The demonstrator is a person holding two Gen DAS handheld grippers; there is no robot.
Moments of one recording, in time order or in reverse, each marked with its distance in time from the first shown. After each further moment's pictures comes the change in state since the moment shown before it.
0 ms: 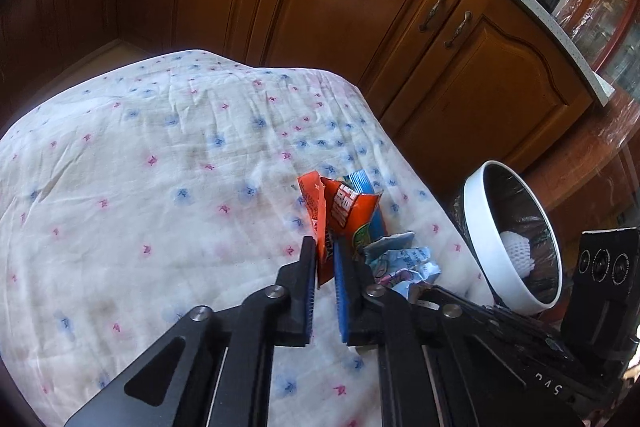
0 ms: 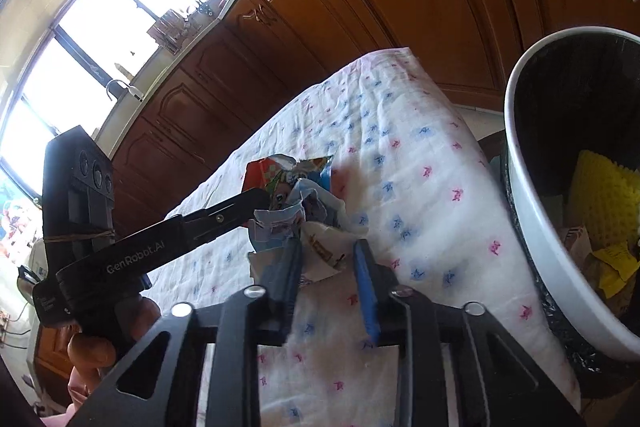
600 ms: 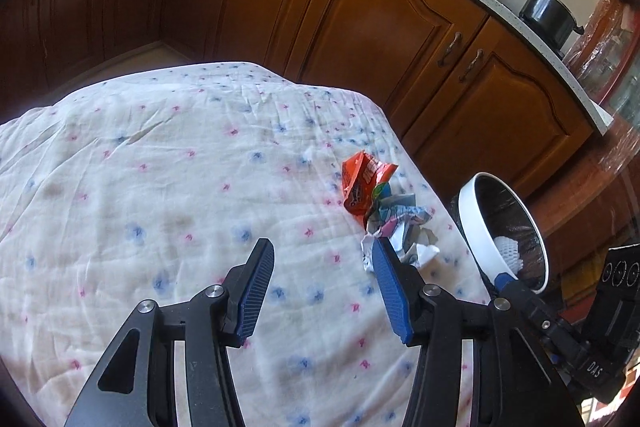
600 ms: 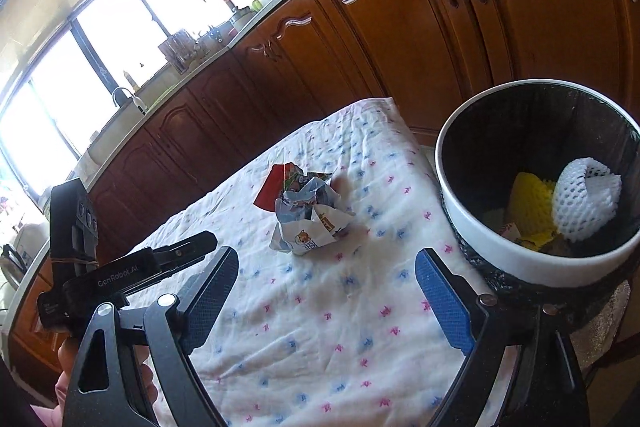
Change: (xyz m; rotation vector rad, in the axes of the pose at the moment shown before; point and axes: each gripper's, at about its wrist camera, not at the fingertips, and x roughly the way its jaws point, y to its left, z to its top) left arm -0.082 0.010 -0.048 -0.094 -0.103 0.038; right arm -0.070 0.015 -0.029 -0.082 -0.158 -0.069
